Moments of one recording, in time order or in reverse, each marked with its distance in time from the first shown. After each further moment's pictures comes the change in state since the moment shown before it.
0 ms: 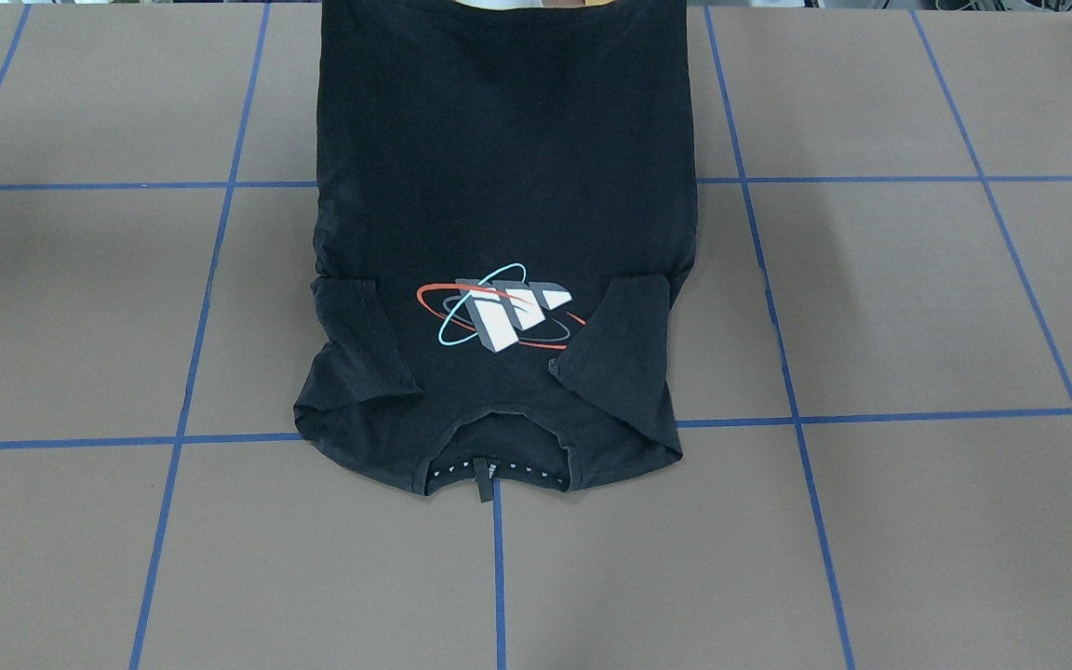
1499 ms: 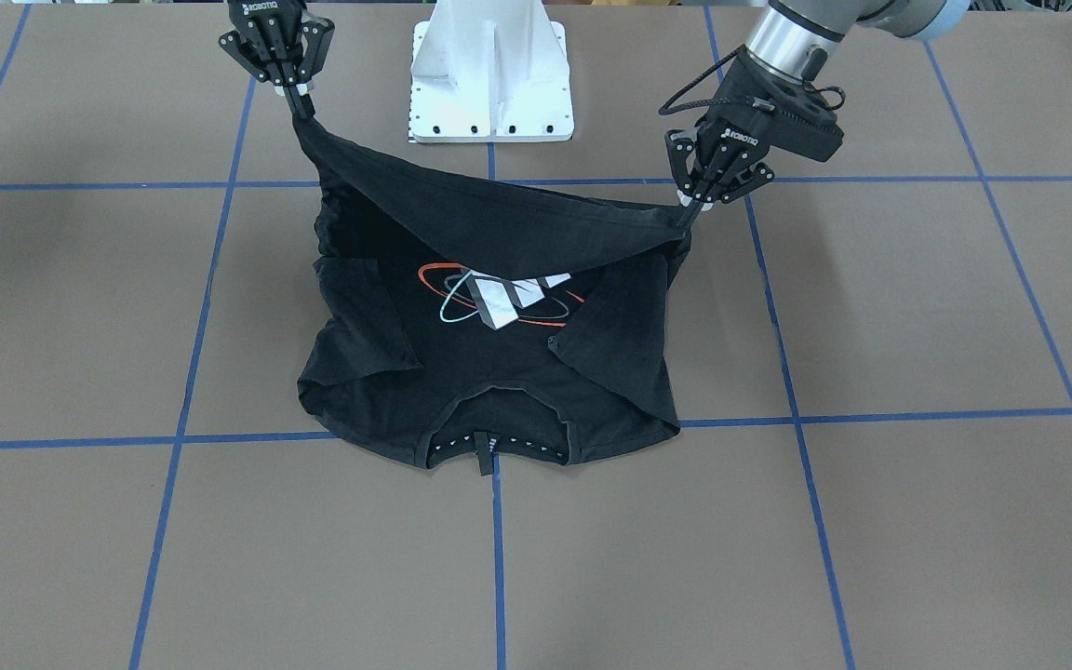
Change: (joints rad) left arm -0.442 -0.504 0.553 0.007 0.164 0.132; right arm 0.570 0.274 -0.253 -0.094 -0.087 -0.014
